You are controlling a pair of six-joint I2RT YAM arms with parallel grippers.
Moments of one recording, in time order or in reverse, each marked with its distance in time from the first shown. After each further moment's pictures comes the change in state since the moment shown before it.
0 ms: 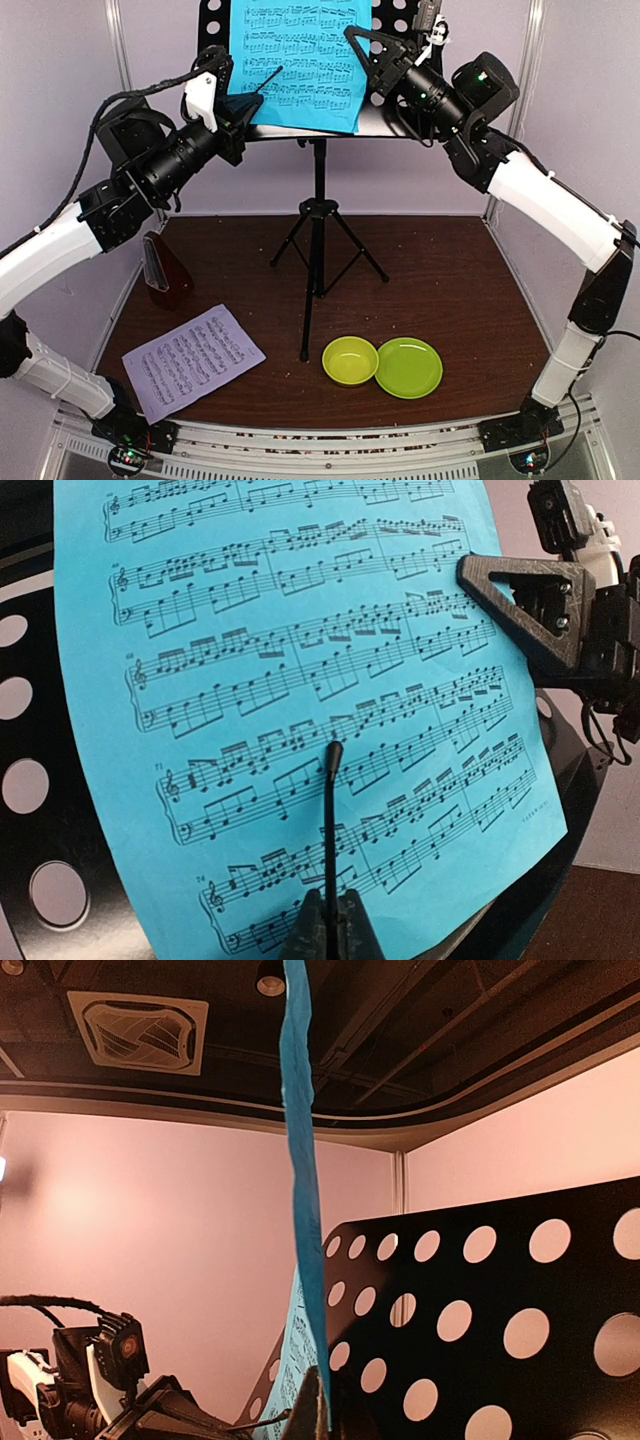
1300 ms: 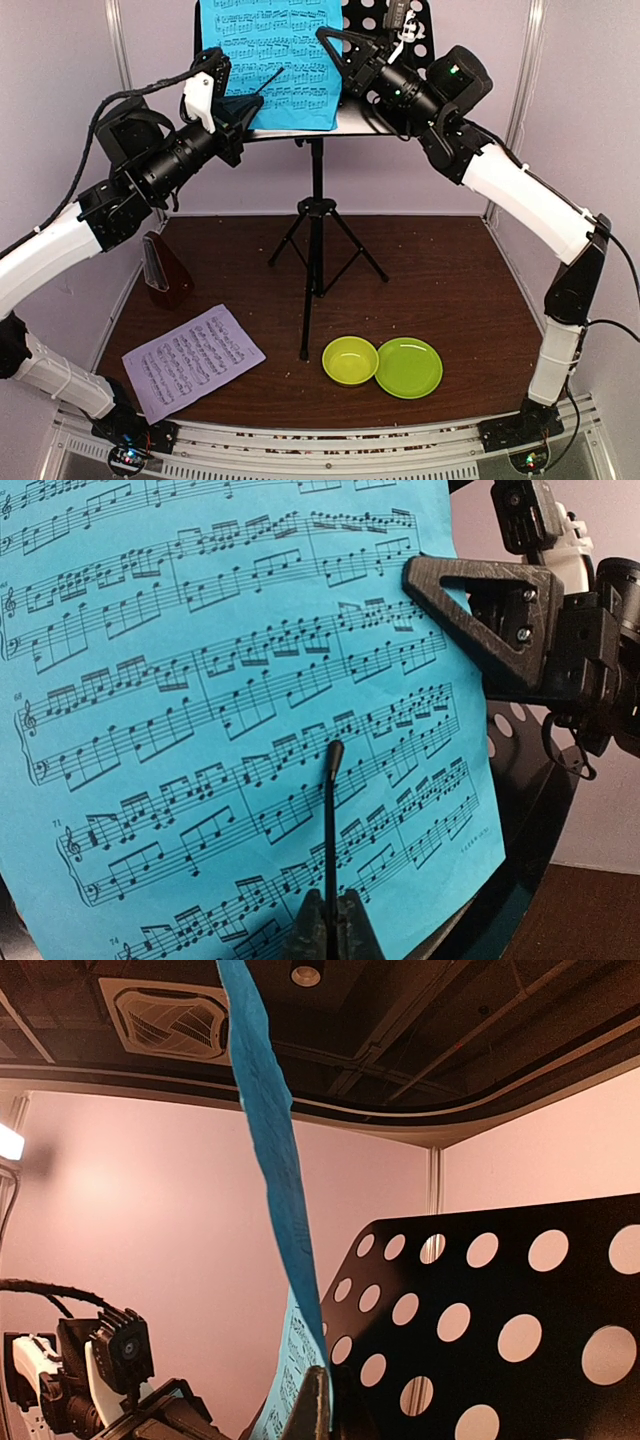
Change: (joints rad) left arm 0.022 -0.003 -0.009 0.000 0.062 -0.027; right arm 0.034 0.159 0.203 -0.042 -0.076 -0.021
